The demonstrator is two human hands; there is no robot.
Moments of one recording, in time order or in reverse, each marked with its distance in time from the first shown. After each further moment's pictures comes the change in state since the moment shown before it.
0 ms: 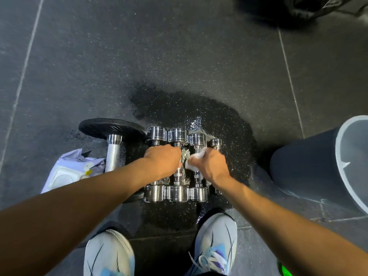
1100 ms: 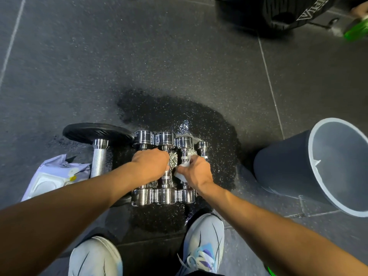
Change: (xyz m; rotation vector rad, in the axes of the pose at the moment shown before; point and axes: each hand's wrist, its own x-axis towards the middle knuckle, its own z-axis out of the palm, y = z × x) left_hand 0.002 0.000 0.003 0.011 -0.006 0.027; right_hand -0.018 0.010 0.006 -0.857 -0.010 -0.177
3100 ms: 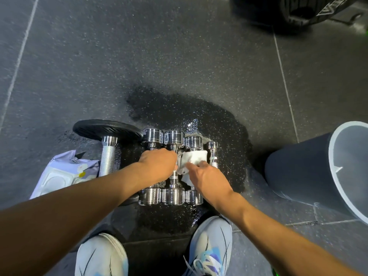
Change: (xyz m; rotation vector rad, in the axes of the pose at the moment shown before) left_hand 0.008 -0.005 0.011 0.022 0.013 -0.023; right_hand -0.025 0.008 -0.009 -0.099 0.150 -0.418
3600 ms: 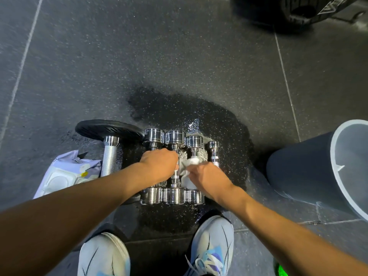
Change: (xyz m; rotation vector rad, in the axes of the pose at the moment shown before) left_hand -0.003 0.001 0.000 -0.016 0.025 -0.004; right_hand 0.015 0.018 0.020 -0.169 -0.094 -0.097
